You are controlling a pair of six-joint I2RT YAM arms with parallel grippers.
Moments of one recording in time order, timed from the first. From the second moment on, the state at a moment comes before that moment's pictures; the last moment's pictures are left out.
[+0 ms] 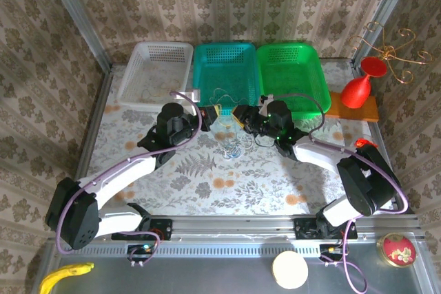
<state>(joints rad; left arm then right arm) -0.67 1.22 0.76 0.25 0.17 -0.62 0.52 1.51 0.76 0.49 -0.33 1.30</state>
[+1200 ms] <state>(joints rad) -0.60 1.21 0.52 0.34 0.13 -0.55 0.42 1.21 1.10 -0.13 -0.35 0.73</state>
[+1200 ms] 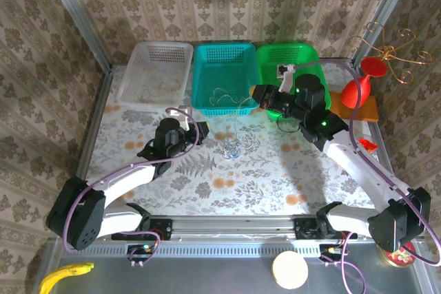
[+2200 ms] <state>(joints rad) -0.64 1.21 0.88 0.09 0.64 -0.27 0.51 1.29 1.24 -0.43 -0.38 0.41</state>
